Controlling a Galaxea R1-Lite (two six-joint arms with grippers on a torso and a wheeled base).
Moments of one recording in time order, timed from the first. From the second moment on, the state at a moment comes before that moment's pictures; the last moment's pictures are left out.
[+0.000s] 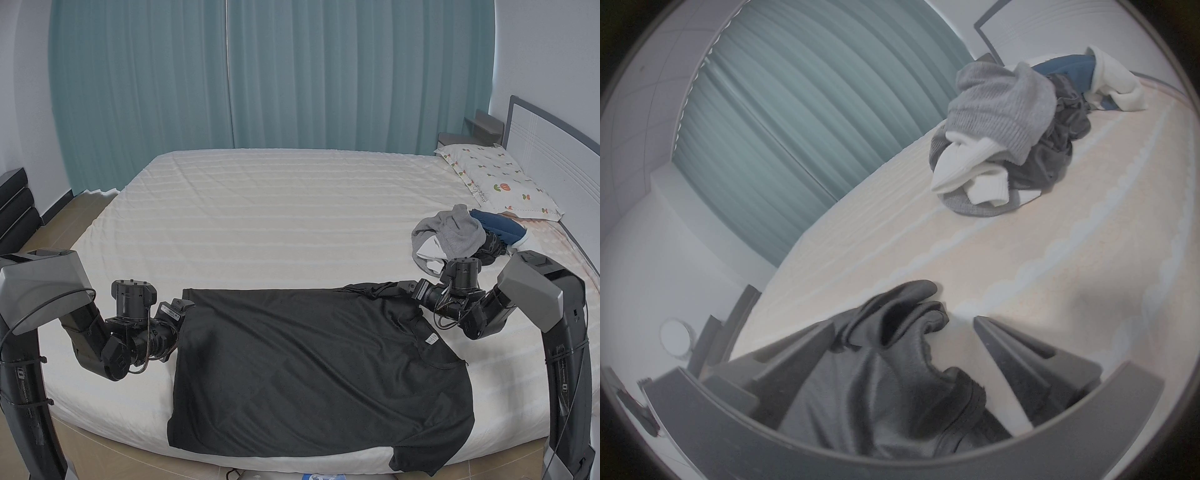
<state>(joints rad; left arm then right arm) -0.12 2.21 -0.69 -0.95 -0.02 -1.17 0.12 2.59 -1.32 -0.85 0.16 0.60</state>
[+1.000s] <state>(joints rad) -0.09 2.23 -0.67 -0.95 -0.03 -1.17 0.12 2.82 -1.66 -1.00 0.08 0.43</state>
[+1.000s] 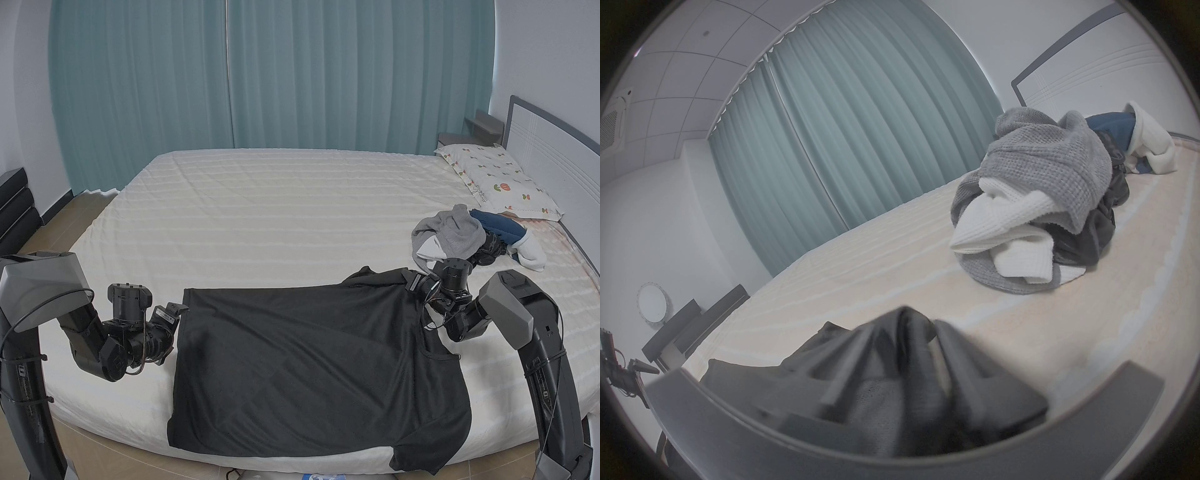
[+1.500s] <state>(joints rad) -0.09 2.23 -0.67 -0.95 -0.03 -1.17 0.07 2.65 -1.38 -1.01 0.17 0.59</state>
